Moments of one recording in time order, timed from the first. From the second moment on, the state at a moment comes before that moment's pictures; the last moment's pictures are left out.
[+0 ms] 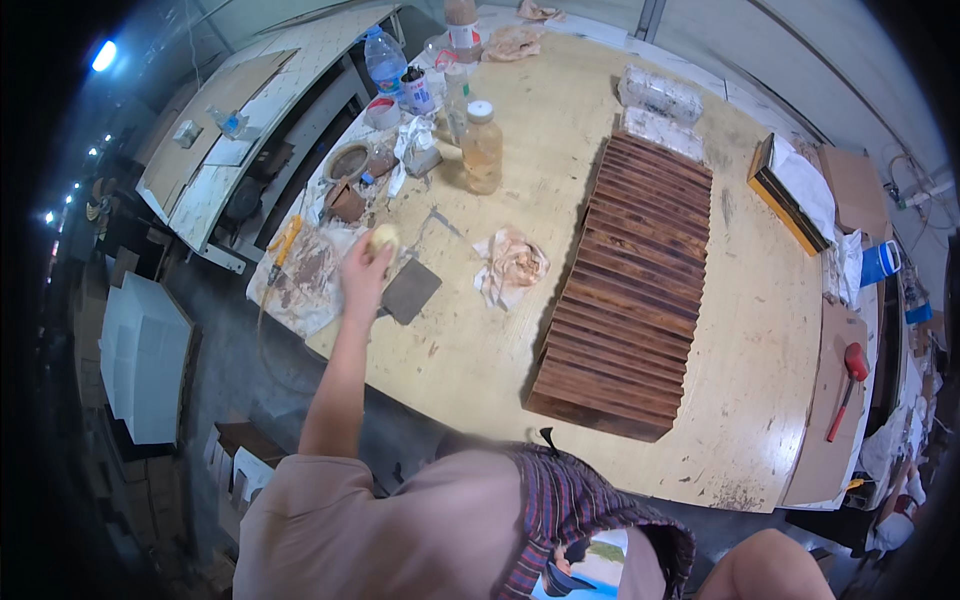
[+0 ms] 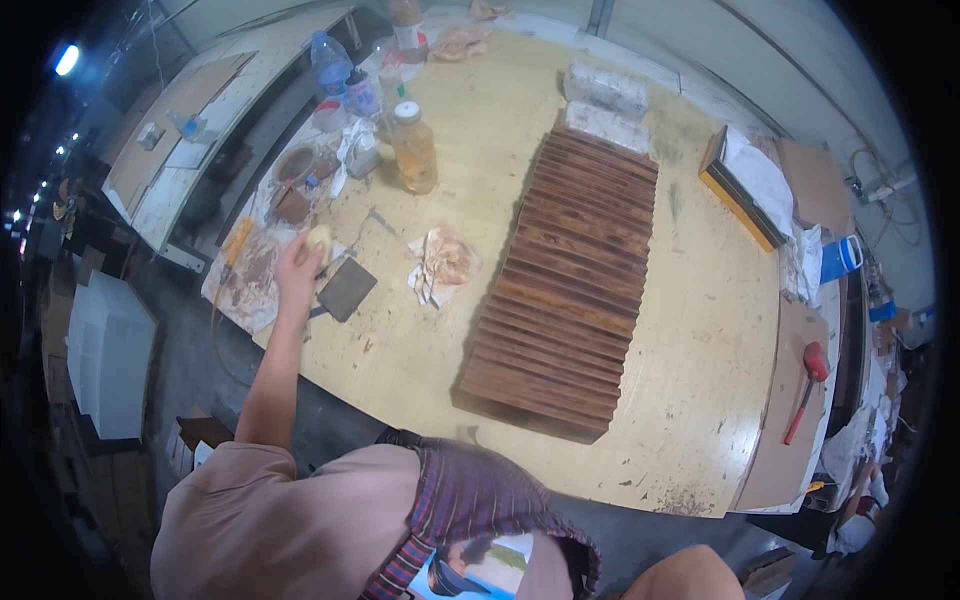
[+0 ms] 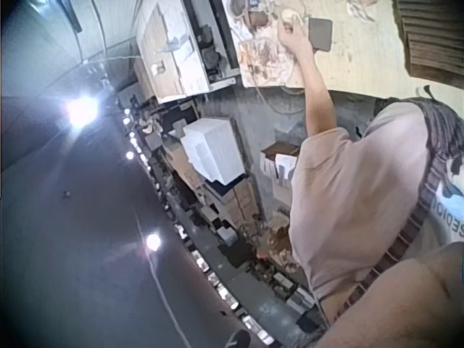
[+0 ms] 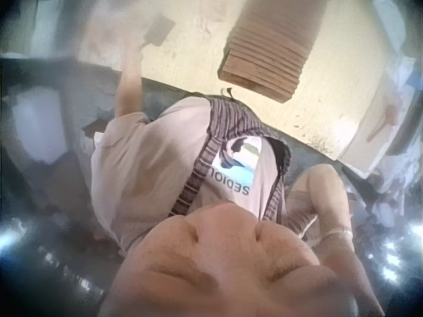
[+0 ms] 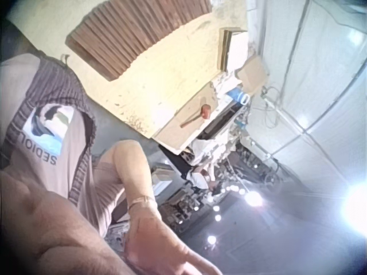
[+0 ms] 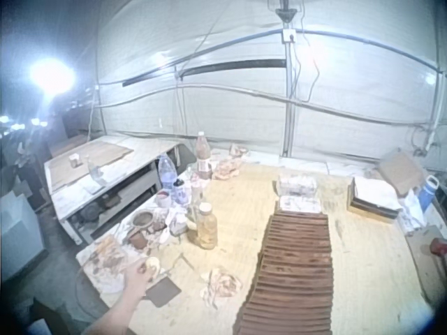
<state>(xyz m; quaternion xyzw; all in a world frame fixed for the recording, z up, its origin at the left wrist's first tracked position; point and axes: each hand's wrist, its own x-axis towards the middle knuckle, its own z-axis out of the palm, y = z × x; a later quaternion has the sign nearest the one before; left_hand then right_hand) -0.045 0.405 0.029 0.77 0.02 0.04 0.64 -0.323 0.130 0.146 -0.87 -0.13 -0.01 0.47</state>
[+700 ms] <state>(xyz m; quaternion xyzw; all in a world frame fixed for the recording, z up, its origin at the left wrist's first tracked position) -0.110 0.103 0.016 0.78 -0.47 0.03 0.42 -0.277 -0.066 0.060 -0.95 0.23 -0.13 0.15</state>
